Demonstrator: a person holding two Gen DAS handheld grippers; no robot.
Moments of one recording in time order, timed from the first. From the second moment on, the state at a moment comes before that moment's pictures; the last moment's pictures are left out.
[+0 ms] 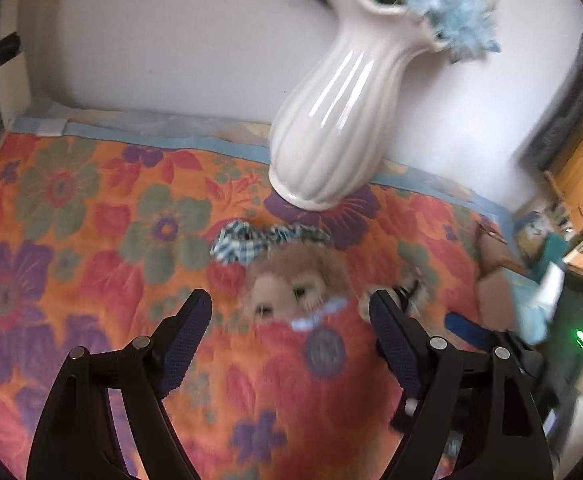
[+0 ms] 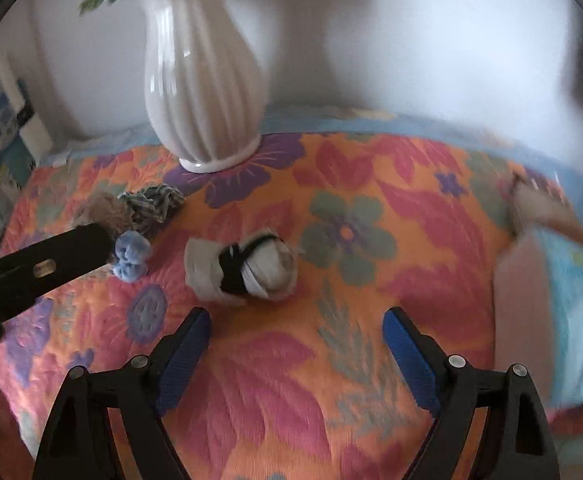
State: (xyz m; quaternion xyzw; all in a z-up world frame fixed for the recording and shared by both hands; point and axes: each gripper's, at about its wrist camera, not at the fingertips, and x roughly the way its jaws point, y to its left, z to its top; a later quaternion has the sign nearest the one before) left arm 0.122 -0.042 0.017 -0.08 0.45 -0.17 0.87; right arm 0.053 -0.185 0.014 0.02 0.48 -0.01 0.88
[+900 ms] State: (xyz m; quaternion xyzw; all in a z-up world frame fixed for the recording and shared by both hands) left arm 0.107 -0.019 0.023 -0.10 0.39 -0.16 0.90; right arm 0.031 -0.169 0.027 0.01 0.45 0.04 0.89
